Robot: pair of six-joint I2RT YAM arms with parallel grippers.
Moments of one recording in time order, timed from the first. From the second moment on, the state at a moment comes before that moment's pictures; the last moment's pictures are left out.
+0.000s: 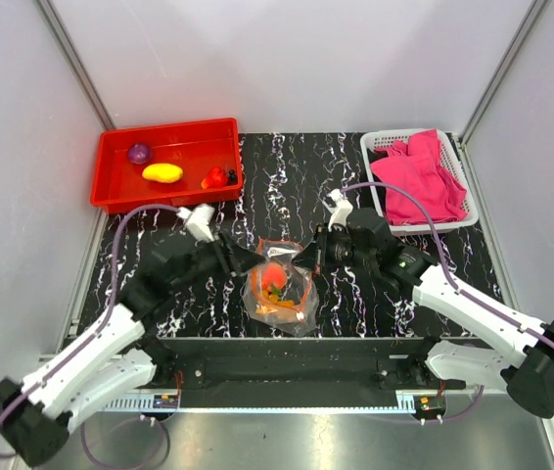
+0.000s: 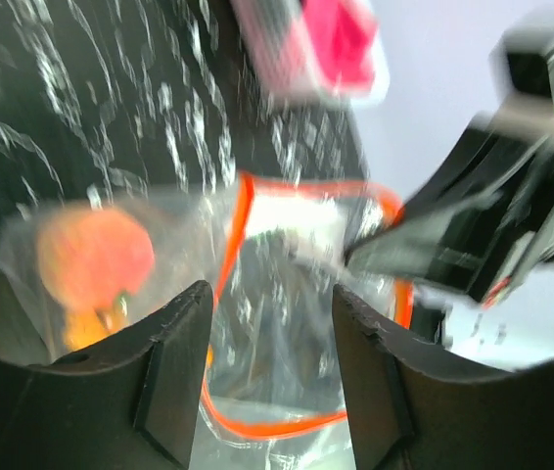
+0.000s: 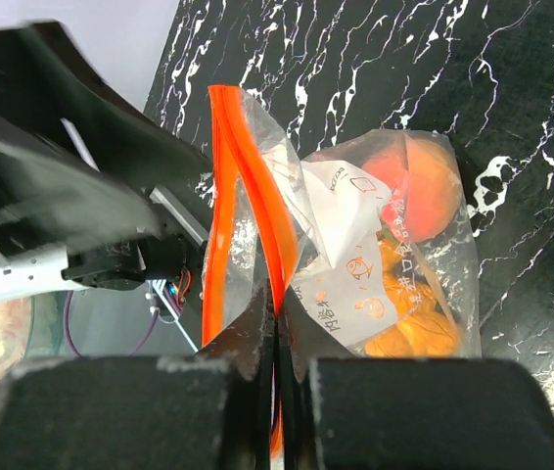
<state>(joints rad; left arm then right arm) -0.60 0.72 0.58 -0.14 0.24 -0.88 0.77 1.10 0.86 -0.21 -0.28 0.70</state>
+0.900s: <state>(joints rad) -1.04 1.17 0.80 -0.32 -0.24 -0.94 0.77 1.10 0.86 -0.15 -0.31 0.81</state>
